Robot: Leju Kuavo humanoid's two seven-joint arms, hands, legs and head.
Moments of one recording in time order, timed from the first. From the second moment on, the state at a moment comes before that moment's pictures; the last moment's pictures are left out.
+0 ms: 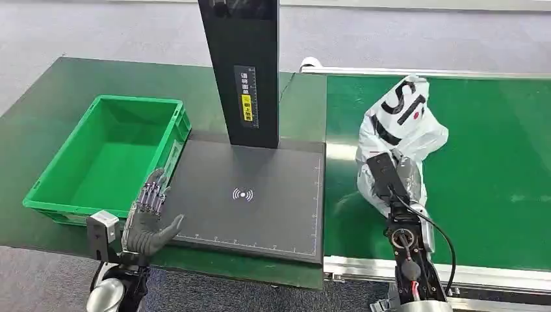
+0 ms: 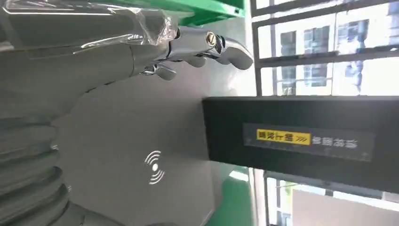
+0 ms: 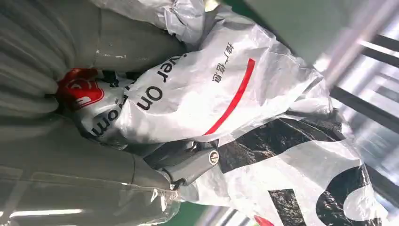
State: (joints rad) left arm 0.00 -0.14 0.02 -1.44 -0.02 -0.19 -0.36; right arm -0.39 0.04 -0.02 -1.01 0.64 -0.21 -0.16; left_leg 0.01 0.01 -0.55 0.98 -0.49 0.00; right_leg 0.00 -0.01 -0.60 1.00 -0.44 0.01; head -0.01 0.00
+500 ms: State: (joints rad) left arm -0.07 -0.14 0.00 -1.39 -0.02 -0.16 -0.44; right arm -0.21 0.02 0.17 -1.37 0.52 -0.15 -0.46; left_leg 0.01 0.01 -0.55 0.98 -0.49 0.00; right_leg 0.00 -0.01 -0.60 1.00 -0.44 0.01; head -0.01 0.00
